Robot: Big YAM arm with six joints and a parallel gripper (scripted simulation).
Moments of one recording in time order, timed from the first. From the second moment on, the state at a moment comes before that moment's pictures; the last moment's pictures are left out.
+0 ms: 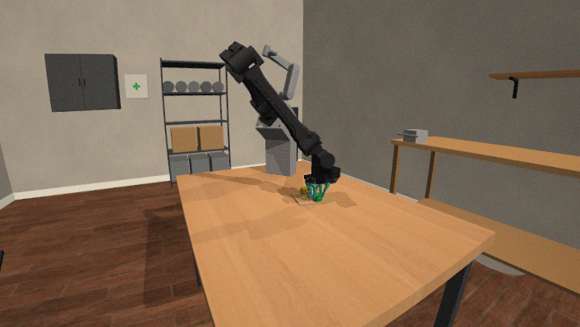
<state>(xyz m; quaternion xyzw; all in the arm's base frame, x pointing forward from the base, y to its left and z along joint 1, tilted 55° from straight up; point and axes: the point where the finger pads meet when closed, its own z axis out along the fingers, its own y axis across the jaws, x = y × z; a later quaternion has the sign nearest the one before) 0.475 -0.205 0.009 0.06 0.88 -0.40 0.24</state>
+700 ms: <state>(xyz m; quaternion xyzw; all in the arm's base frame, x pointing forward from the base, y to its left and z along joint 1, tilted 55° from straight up) 0.445 -0.146 0.055 0.06 0.88 -0.40 0.24</state>
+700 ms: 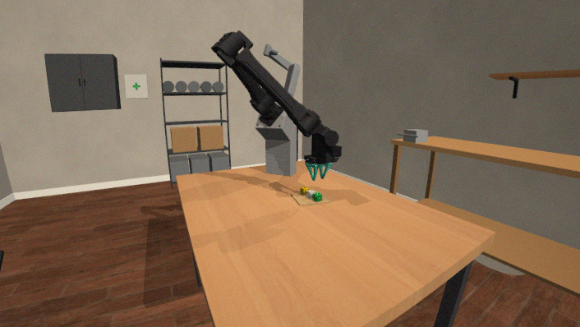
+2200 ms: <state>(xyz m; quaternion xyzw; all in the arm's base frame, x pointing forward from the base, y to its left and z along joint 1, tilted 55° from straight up) 0.423 -0.093 0.097 0.05 0.88 -0.40 0.24</state>
